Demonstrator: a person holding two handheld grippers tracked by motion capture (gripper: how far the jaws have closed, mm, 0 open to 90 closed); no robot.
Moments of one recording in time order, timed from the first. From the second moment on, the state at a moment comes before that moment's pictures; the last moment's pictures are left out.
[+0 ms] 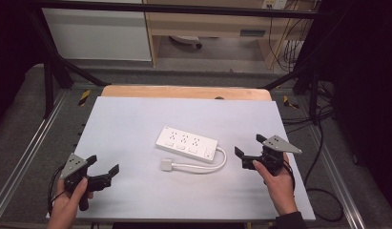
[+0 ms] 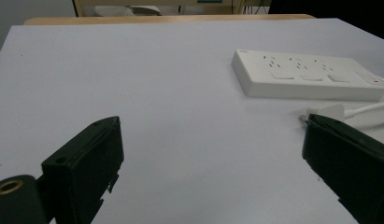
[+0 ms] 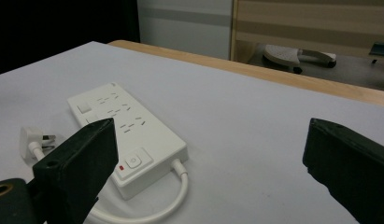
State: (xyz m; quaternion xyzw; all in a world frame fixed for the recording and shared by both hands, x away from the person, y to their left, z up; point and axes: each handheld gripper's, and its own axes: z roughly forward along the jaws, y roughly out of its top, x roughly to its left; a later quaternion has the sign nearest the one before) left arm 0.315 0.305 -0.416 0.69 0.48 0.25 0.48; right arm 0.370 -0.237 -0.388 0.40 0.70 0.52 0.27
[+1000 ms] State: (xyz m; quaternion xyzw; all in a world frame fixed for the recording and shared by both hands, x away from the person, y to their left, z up) left arm 0.315 0.303 -0.417 0.70 0.48 0.25 0.47; right arm 0.382 -0.228 -0.359 0.40 0.70 0.52 0.27
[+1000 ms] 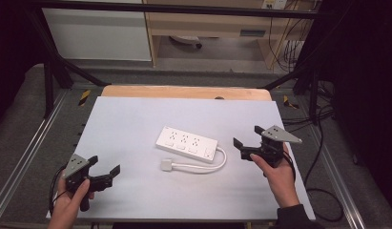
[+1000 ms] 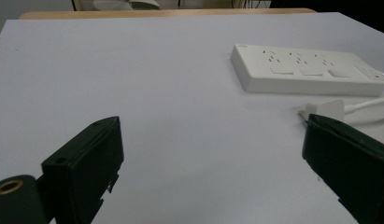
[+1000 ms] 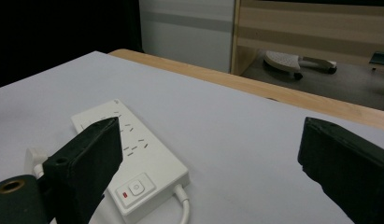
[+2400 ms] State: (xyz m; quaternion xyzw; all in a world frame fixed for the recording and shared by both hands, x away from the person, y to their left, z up) left arm 0.316 0.302 -0.419 0.70 0.48 0.24 0.47; right arm 0.408 -0.179 -0.343 0.34 0.71 0.54 0.30
